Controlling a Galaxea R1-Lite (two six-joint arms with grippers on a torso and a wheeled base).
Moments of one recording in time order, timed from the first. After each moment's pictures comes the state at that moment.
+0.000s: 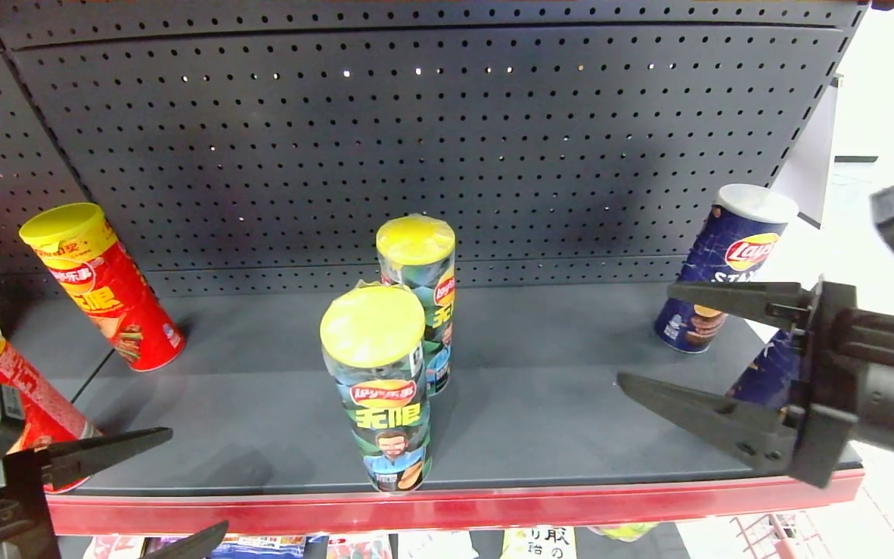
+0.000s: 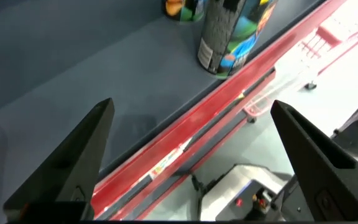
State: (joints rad) left arm -0.21 0.95 -0.32 -0.20 -0.46 0.19; right arm 0.71 1.19 -0.68 -0.33 0.11 -0.16
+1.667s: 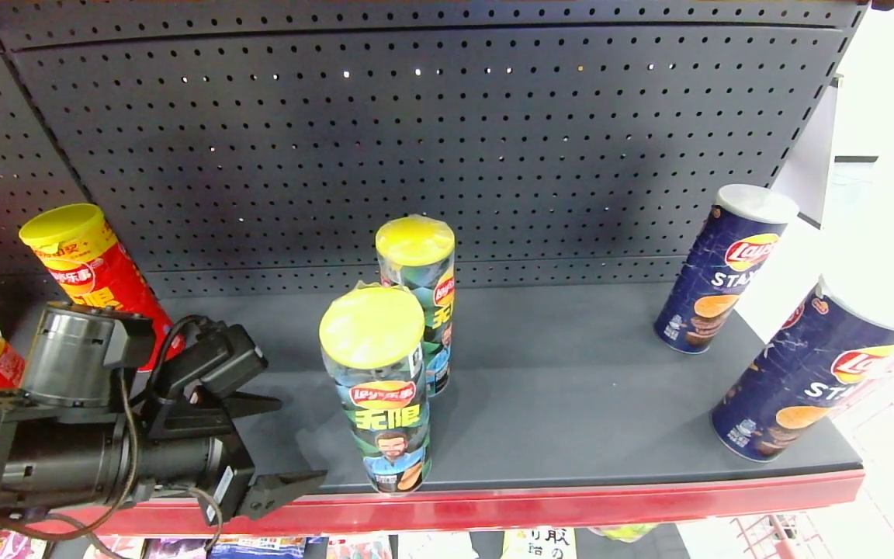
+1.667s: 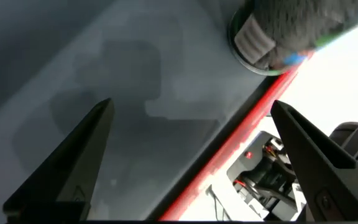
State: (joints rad) left arm -0.31 1.50 -0.53 -0.24 -0.40 0.34; right arm 0.41 0.68 -0.47 -0.30 0.10 -0.03
